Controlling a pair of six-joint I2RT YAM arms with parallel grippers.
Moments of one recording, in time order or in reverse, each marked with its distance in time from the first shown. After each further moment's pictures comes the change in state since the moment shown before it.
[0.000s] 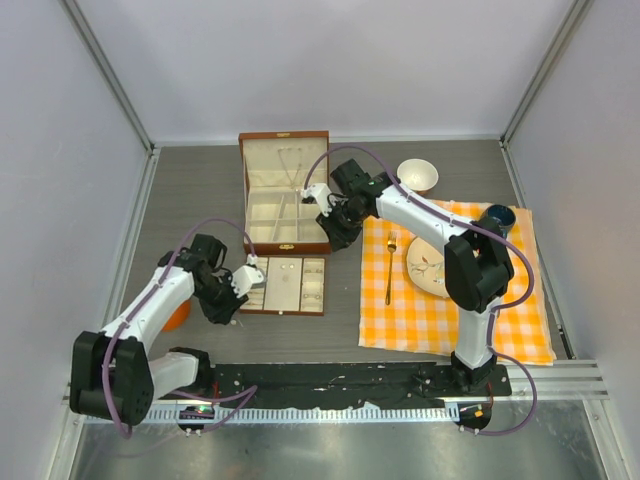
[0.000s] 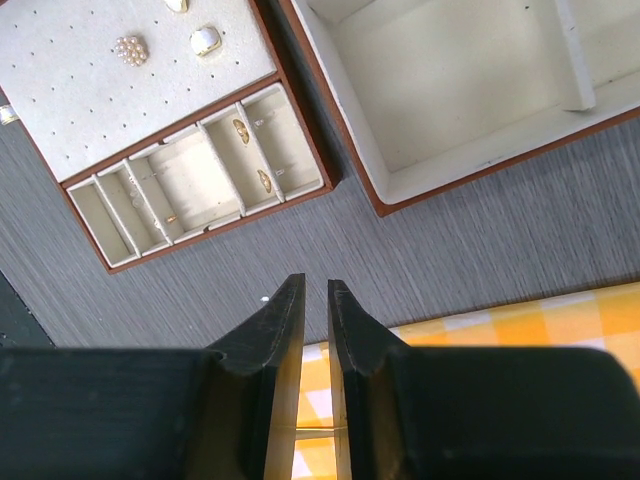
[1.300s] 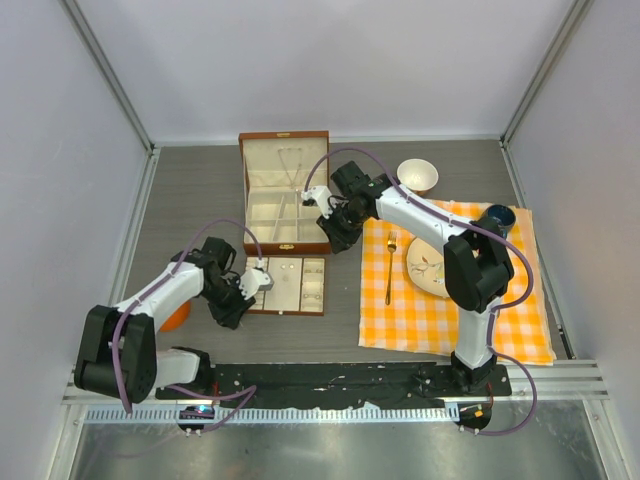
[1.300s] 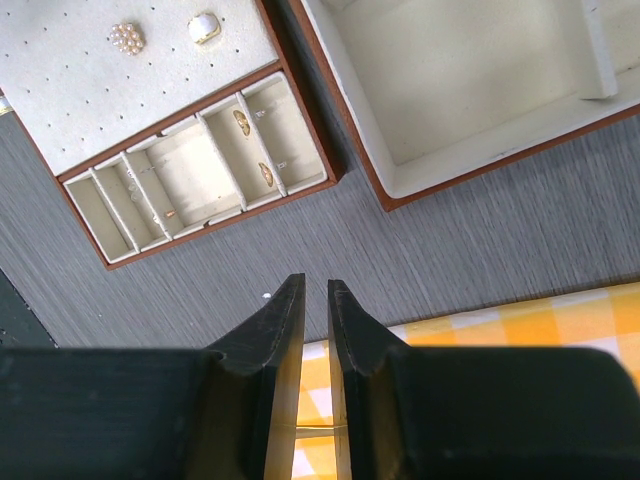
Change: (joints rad) left arm -0.047 0.123 -0.041 0.111 0.045 -0.052; right arm 0.001 0.000 -0.019 0.002 0.000 0.000
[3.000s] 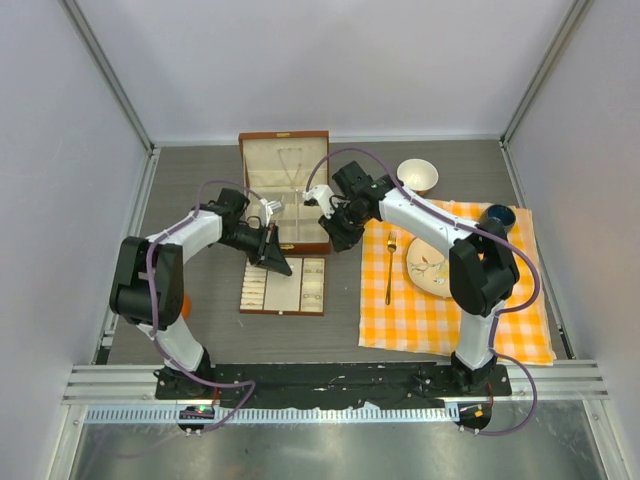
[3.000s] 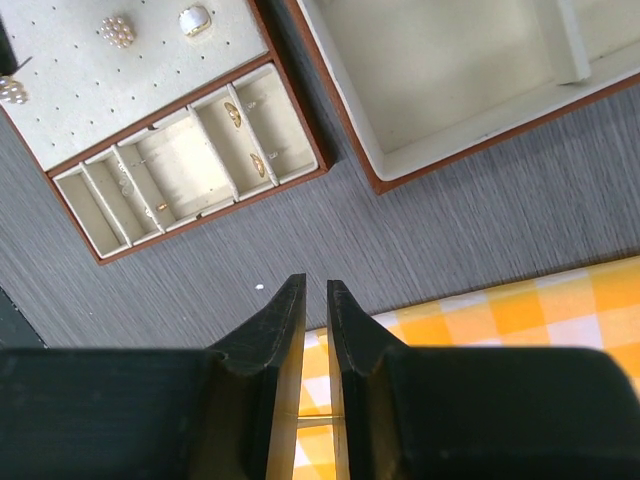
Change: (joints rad) left arm 0.007 0.427 0.455 0.120 0.668 -0.726; right arm 0.005 -0.037 -0.023 0.010 0.039 0.000
